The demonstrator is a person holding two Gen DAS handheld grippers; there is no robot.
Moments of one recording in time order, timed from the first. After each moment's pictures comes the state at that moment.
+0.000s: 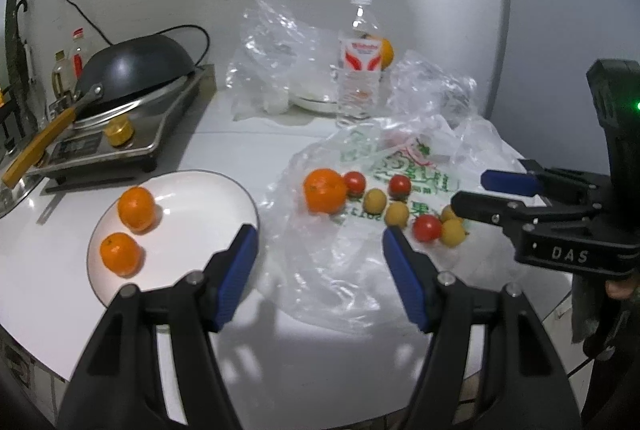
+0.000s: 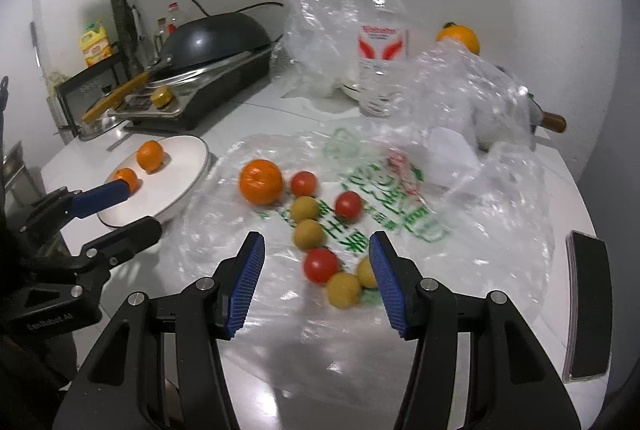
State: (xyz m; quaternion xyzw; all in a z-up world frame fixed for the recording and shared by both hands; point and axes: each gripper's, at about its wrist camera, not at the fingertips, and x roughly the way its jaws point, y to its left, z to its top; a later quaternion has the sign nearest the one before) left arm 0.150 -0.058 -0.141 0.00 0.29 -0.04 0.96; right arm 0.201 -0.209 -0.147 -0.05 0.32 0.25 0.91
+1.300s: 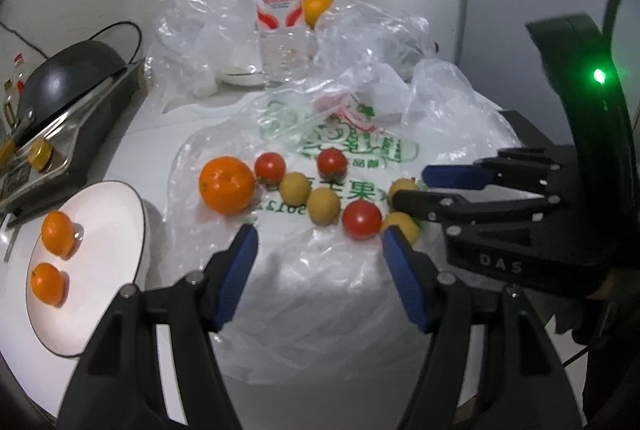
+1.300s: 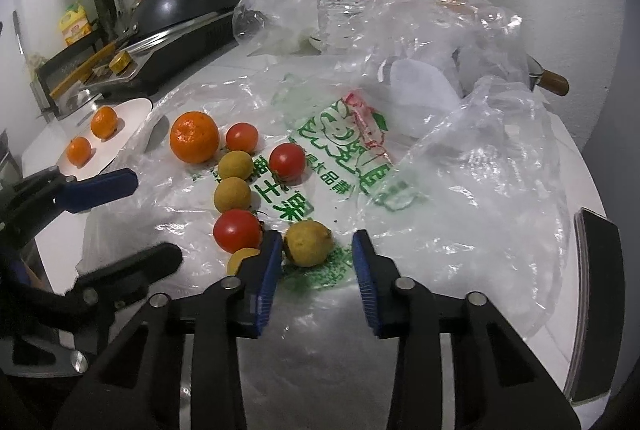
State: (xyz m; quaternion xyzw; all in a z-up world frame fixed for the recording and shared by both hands) left arm 0.195 -0.129 -0.171 0.06 0.34 -0.09 0.93; right arm 0.242 -0.227 -0.190 -0.07 0.37 0.24 0.89
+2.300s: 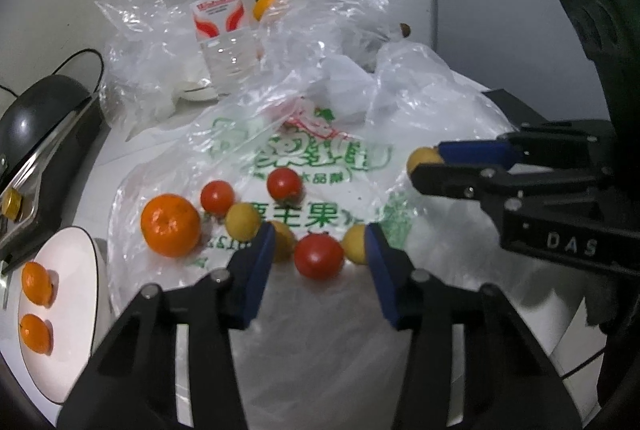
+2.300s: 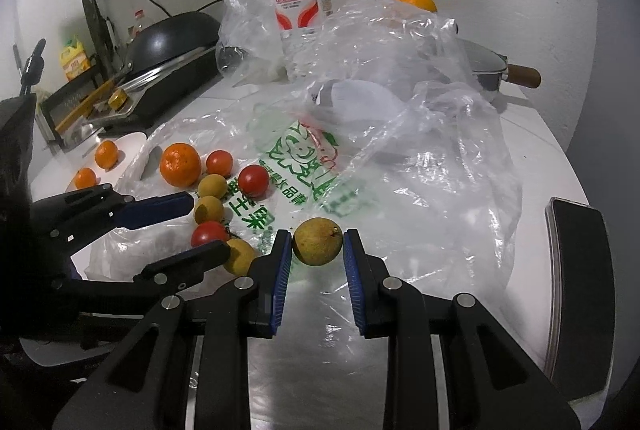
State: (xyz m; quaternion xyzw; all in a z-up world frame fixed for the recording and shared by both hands) left arm 0.222 -0.165 -0.183 0.11 0.34 -0.13 0.92; right arm 0.239 -0.276 -0.179 -0.02 0.34 0.24 0.91
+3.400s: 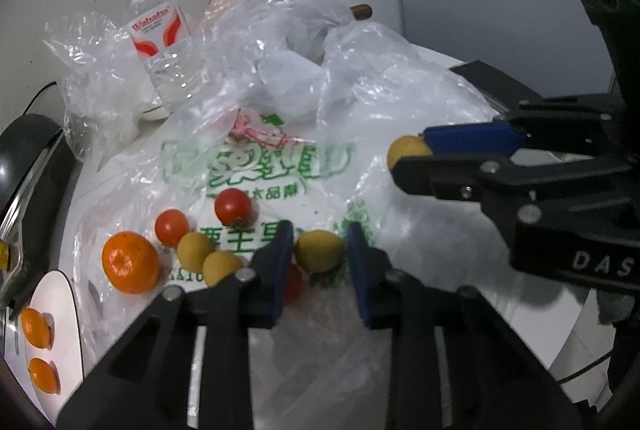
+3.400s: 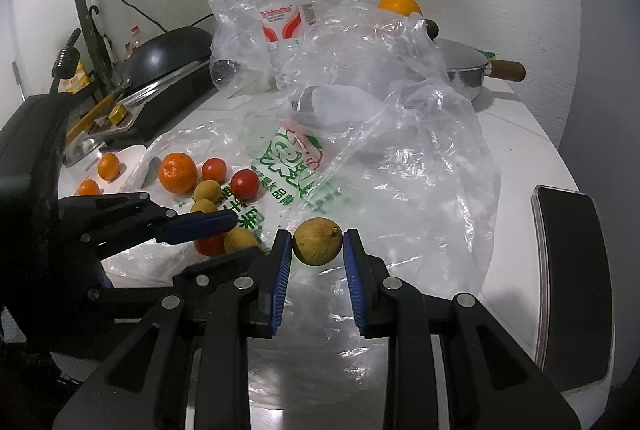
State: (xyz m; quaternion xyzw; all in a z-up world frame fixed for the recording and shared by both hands) left arm 0.240 -0.200 -0.192 0.17 0.36 -0.16 0.90; right arm 0.231 -0.295 -0.178 0.01 0.33 0.23 0.91
